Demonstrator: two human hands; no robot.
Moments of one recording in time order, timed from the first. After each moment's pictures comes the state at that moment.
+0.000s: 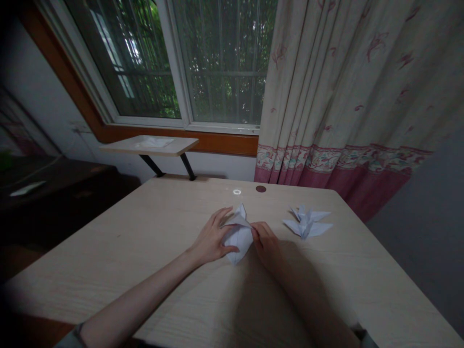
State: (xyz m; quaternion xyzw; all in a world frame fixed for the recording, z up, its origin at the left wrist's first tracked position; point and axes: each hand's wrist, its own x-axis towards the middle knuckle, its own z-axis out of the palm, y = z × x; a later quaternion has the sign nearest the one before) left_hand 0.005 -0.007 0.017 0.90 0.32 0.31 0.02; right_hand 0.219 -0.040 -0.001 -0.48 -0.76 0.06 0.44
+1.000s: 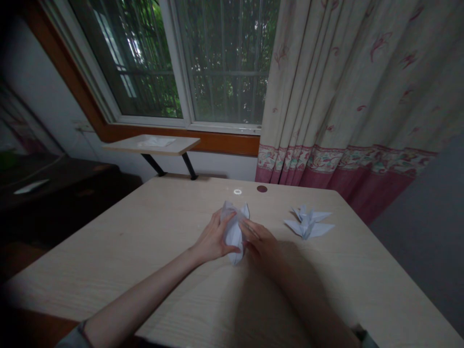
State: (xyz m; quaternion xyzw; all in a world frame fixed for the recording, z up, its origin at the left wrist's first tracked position) left_hand 0.007 -0.001 0.004 0.87 0.34 0.35 0.09; right_hand 0.222 -0.042 -0.004 -0.36 -0.85 -0.03 0.38
